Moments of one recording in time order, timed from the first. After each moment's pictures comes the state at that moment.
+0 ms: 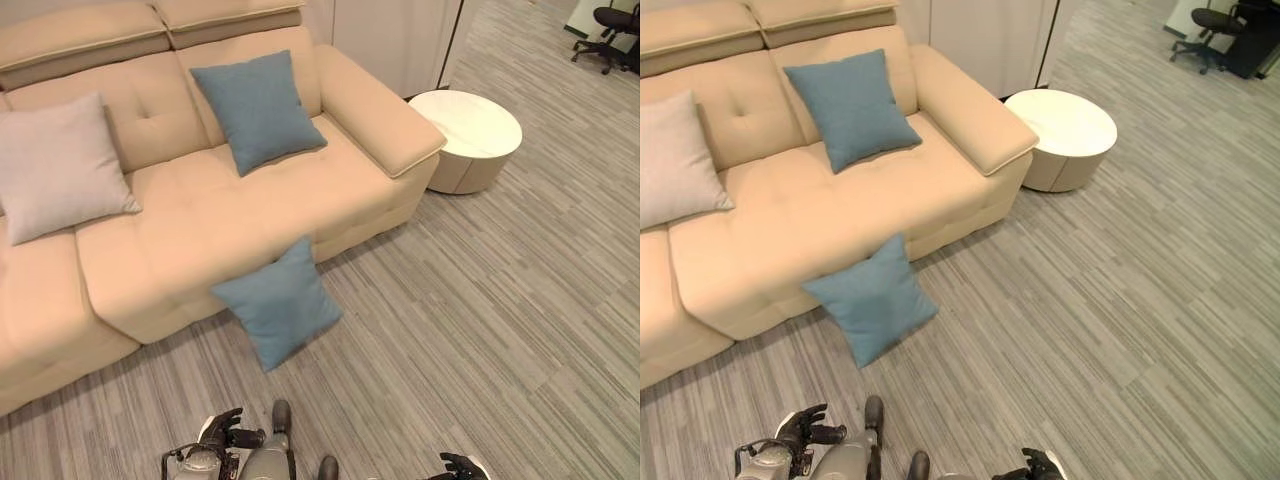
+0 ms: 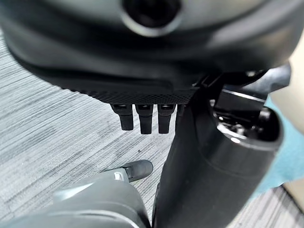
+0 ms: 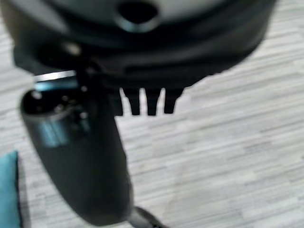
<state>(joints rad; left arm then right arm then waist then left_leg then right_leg) -0.12 0.23 -0.15 1.25 -0.15 -0.08 0.06 -0.06 -0.28 0.31 1.25 0.06 -0.03 -0.11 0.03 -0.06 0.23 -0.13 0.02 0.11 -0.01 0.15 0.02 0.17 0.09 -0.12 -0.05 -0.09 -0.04</state>
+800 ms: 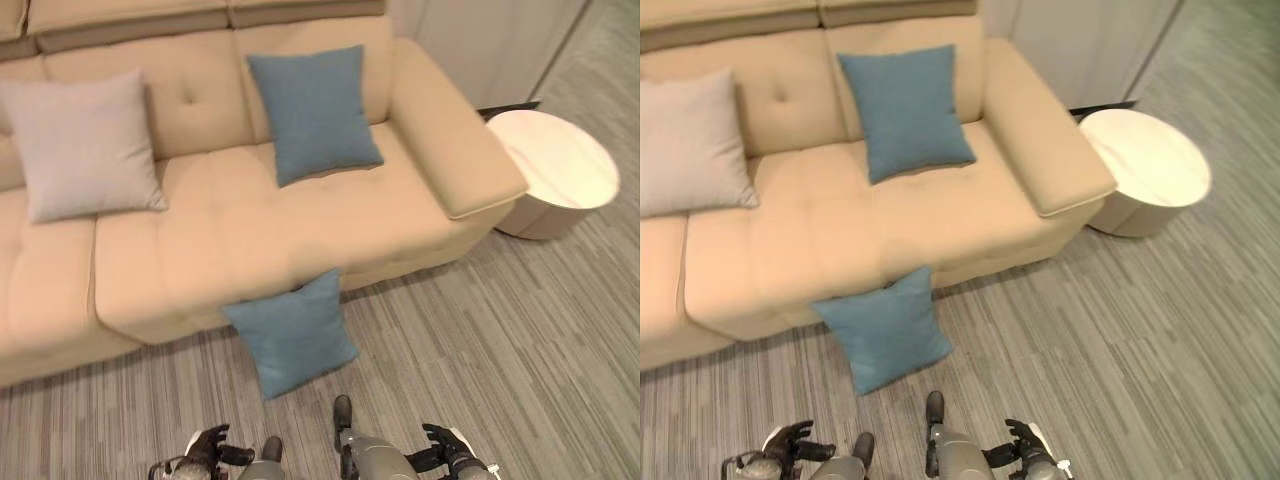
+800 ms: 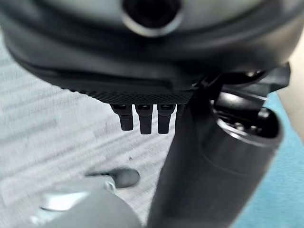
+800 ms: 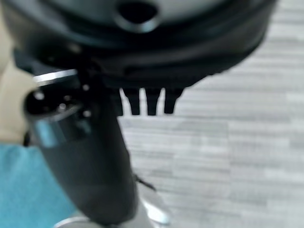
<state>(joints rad) -0.13 0.26 -0.22 1.25 -0.15 -0.08 0.09 -0.08 -0.28 0.31 1.13 0.04 -0.04 -0.11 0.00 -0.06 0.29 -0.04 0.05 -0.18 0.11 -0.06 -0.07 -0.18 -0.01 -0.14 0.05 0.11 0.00</state>
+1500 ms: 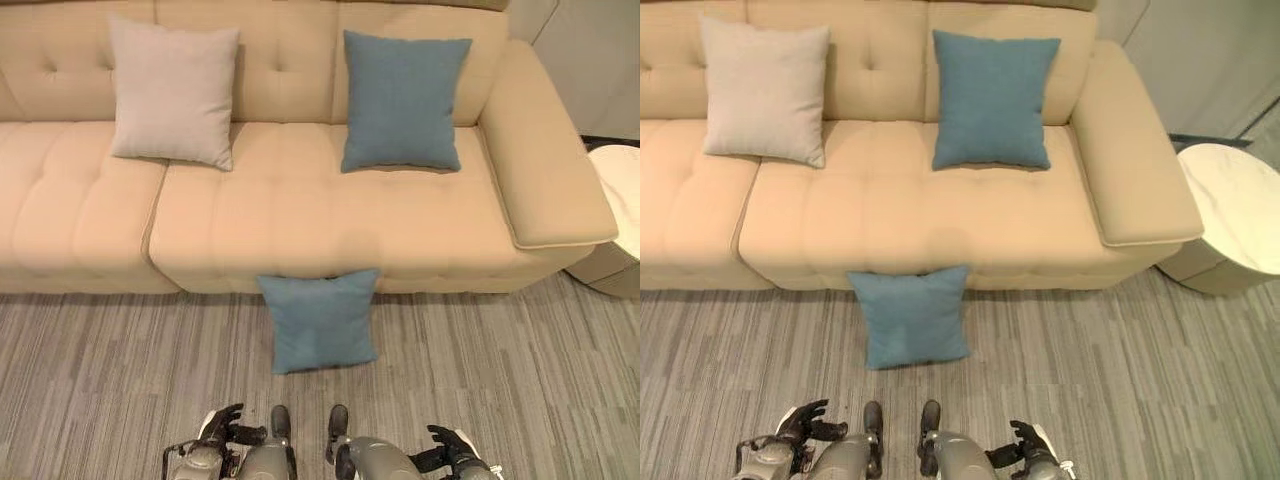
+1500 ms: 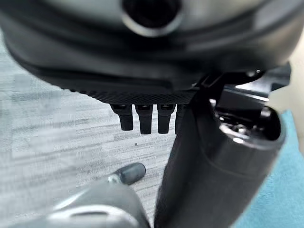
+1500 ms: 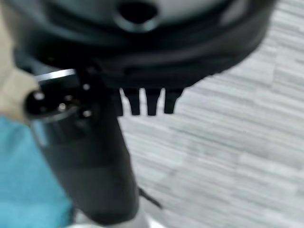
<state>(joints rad) -0.13 0.25 -0.19 1.22 -0.16 -0.08 0.09 -0.10 -0.27 0.31 1.15 0.06 -0.04 -0.13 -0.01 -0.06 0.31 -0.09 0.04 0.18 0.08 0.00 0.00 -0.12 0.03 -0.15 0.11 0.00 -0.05</state>
